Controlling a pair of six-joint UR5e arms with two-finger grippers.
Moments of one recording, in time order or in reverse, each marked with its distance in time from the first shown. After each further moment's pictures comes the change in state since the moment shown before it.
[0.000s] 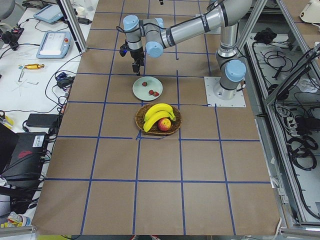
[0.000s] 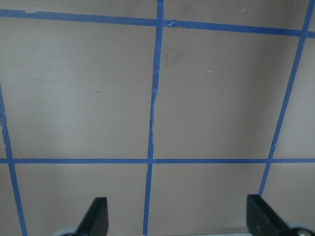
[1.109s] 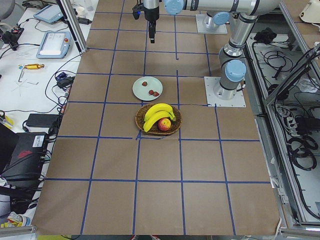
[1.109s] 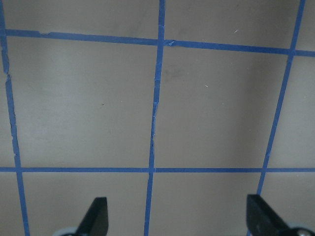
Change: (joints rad) left arm -0.090 0.226 0.143 -0.395 -0.046 -0.164; right arm 0.020 -0.006 -0.039 -0.009 -0.006 0.007
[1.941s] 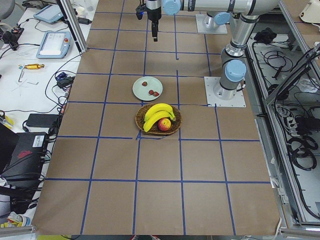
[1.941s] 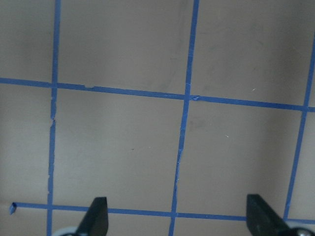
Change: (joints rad) left arm -0.064 -0.013 -0.034 0.034 -0.039 -0.068; right arm 0.042 -0.004 -0.019 -0.154 0.062 -0.005
